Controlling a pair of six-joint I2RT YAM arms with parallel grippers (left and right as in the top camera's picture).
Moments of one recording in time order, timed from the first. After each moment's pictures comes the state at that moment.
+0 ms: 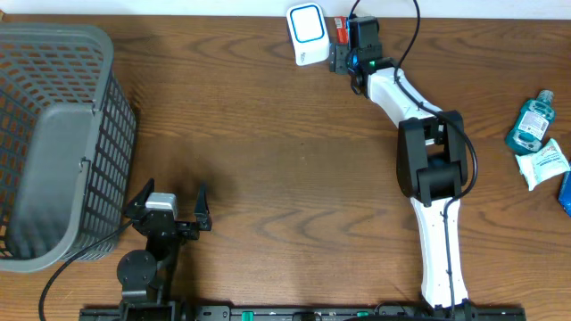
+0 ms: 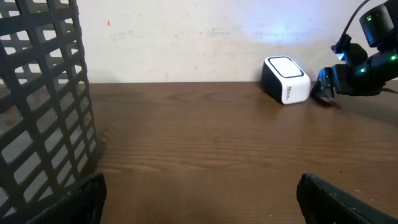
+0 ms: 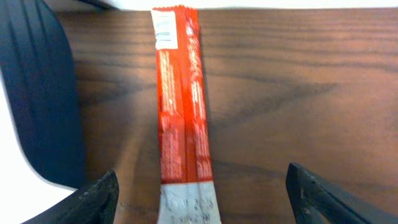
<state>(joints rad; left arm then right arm) 0.02 0.01 0.02 -0.11 0.12 -0.02 0.24 2.53 1.99 -0.20 0.14 0.18</state>
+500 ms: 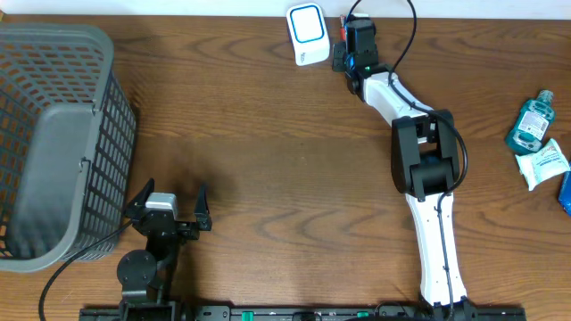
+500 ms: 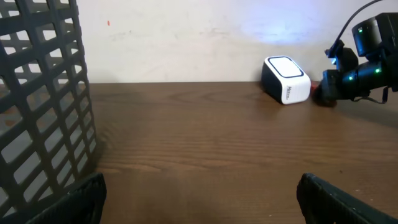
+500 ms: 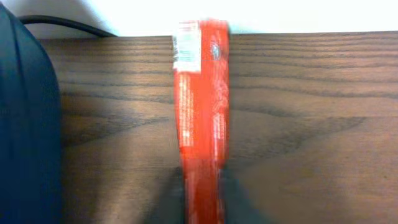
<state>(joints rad) 0.02 0.01 0.02 -0.11 0.12 -0.02 0.24 2.63 2.04 -0.09 0.15 0.18</state>
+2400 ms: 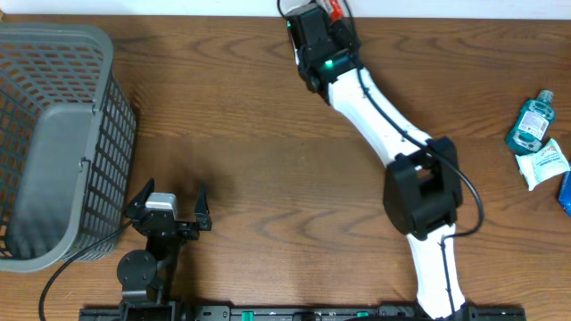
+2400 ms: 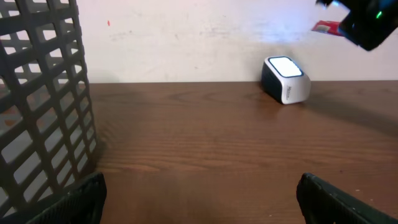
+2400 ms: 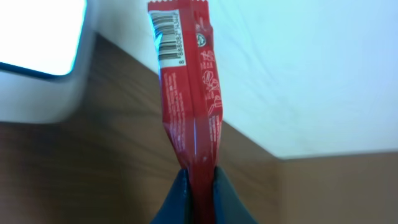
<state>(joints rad) 0.02 0.01 0.02 -0.11 0.12 -0.02 0.49 2.31 1.99 -0.40 0.91 -0.49</state>
